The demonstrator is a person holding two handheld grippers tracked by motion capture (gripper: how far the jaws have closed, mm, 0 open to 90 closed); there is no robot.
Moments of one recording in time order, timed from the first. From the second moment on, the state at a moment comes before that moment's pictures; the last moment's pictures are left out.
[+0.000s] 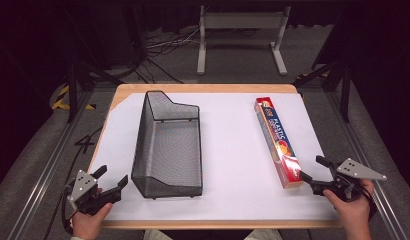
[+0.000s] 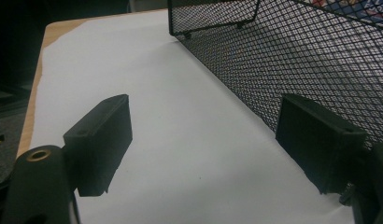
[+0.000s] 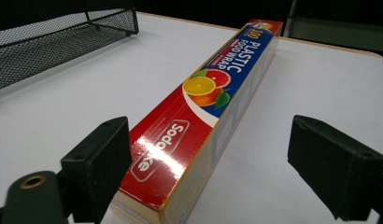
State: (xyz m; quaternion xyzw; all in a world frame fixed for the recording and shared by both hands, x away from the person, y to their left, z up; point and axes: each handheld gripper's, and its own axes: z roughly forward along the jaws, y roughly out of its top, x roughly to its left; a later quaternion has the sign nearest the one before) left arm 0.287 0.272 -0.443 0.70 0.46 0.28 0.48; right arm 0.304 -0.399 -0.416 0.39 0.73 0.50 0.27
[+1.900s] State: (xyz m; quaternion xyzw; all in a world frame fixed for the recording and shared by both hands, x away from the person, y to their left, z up) left arm 0.284 0.276 -0.444 0.68 0.47 0.30 0.48; right arm 0.370 -0.355 -0.359 0.46 0.74 0.44 0.20
